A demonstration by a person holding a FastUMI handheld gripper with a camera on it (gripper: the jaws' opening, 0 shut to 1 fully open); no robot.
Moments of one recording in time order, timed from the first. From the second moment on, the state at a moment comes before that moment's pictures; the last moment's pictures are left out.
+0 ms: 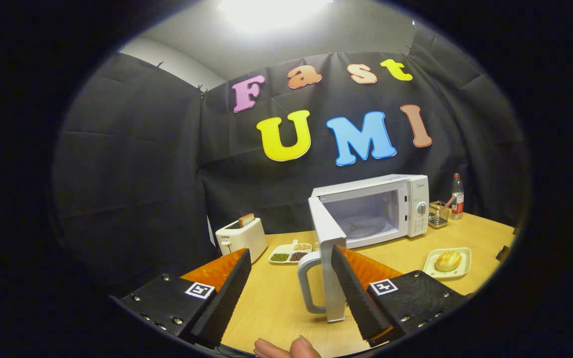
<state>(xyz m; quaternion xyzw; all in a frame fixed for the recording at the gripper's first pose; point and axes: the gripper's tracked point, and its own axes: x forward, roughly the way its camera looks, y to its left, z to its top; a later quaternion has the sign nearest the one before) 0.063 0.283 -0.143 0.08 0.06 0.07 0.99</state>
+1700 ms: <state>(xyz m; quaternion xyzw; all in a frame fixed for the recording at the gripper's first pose) 0.139 -0.071 -0.340 -0.05 0.31 0.12 0.94</state>
